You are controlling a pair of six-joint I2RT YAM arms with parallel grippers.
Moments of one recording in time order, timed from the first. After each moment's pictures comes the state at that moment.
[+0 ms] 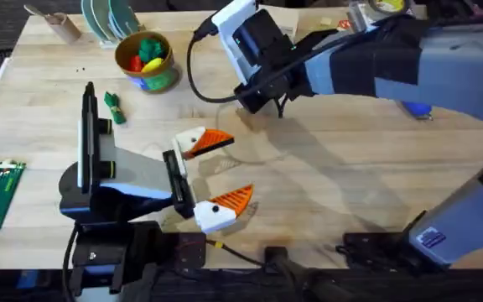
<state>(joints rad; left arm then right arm) 0.08 0.04 0.01 -0.13 1.29 -0.01 0.69 1.89 1.26 -0.37 0.07 -0.04</state>
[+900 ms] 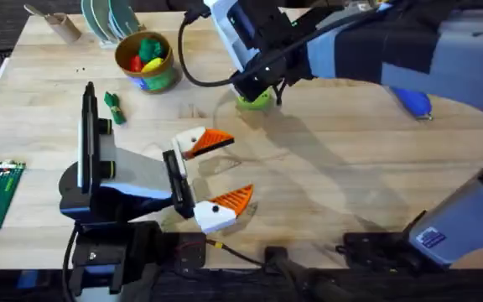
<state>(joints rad) 0.08 0.04 0.01 -0.13 1.29 -0.01 0.69 1.89 1.38 -0.49 0.08 -0.08</state>
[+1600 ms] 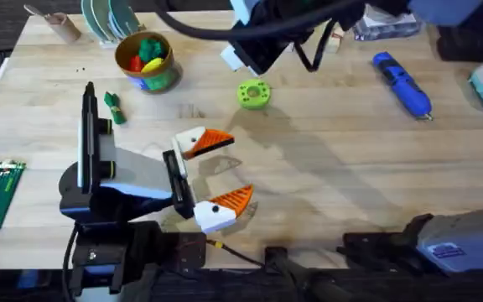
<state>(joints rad) 0.08 0.04 0.01 -0.13 1.29 -0.01 0.76 1.67 1.67 -0.92 0.01 -0.16</state>
